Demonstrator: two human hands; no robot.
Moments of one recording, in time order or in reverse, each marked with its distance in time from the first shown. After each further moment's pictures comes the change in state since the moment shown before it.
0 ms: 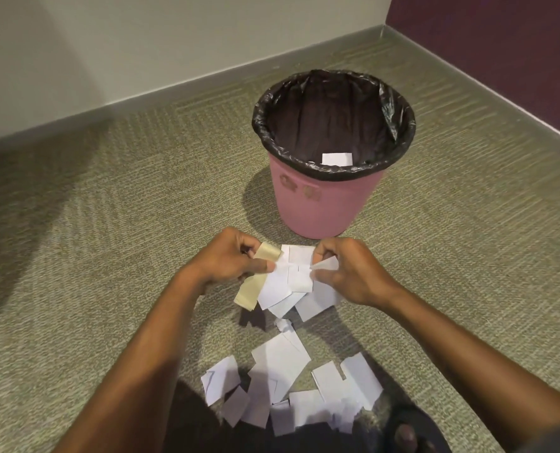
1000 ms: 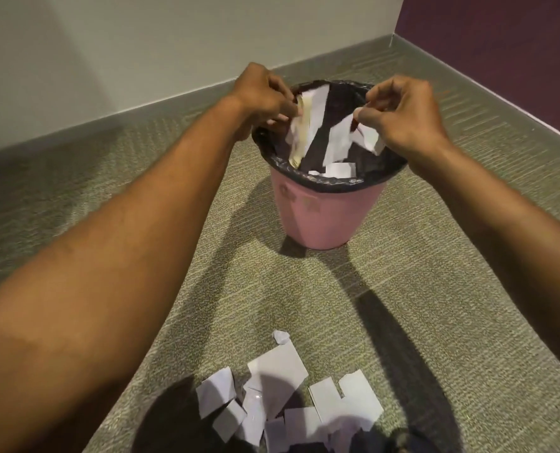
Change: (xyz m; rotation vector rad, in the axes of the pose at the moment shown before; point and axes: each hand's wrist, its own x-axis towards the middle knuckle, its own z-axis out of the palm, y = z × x) left_hand 0.091 0.191 -0.057 0.099 0.380 0.214; right_hand 0.115 -0.047 -0.150 0.160 0.590 -0.045
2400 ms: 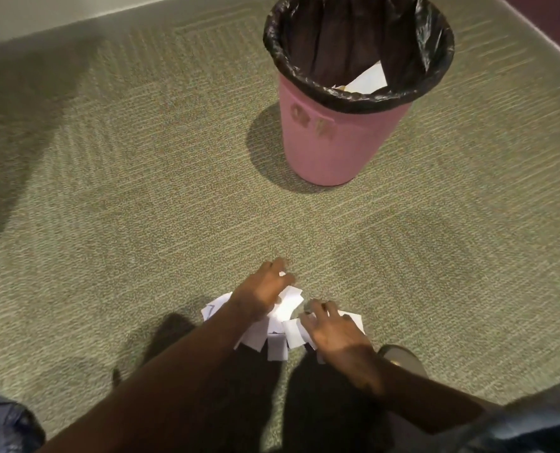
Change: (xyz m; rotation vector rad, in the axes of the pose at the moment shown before) left_hand -0.246 -0.260 0.148 0.768 -0.559 0.208; right_hand -0.358 0.142 0.087 -0.985 -1.076 -0.275
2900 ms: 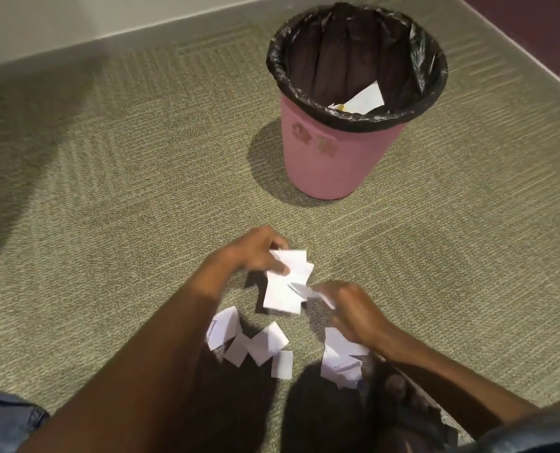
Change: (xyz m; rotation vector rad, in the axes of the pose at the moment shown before) left_hand 0.027 -0.024 -0.112 -0.660 -0.153 -0.186; right_hand 0.012 0.043 -0.061 0.536 0.345 -0.087
